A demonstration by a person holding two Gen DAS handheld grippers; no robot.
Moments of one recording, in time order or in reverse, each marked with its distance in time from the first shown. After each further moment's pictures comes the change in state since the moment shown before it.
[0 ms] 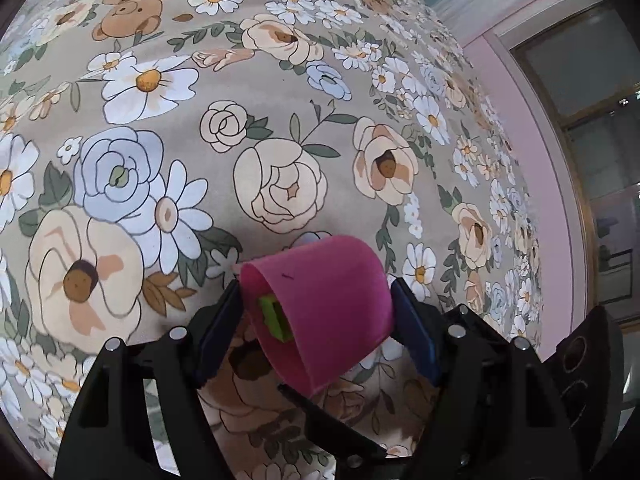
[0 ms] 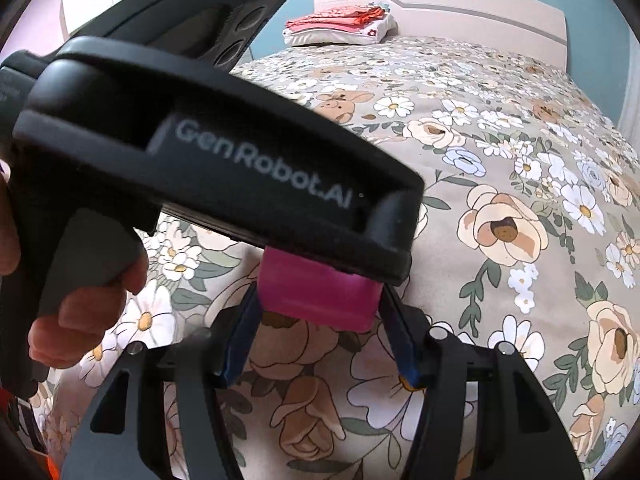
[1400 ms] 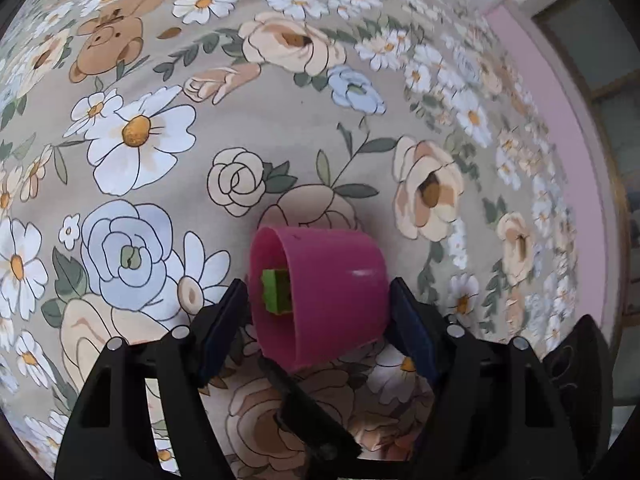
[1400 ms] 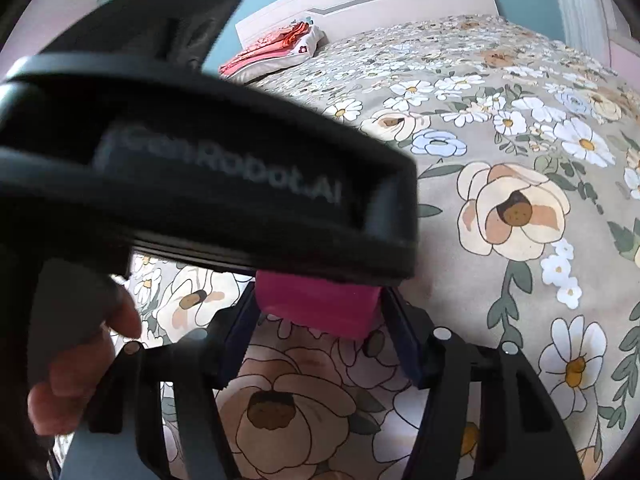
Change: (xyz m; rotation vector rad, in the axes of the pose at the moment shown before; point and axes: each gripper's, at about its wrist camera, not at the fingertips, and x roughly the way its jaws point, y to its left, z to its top) left arm 0.029 0.002 0.054 0.080 0.112 0.154; right arm 0.082 -0.042 0.022 0.346 -0.097 0.001
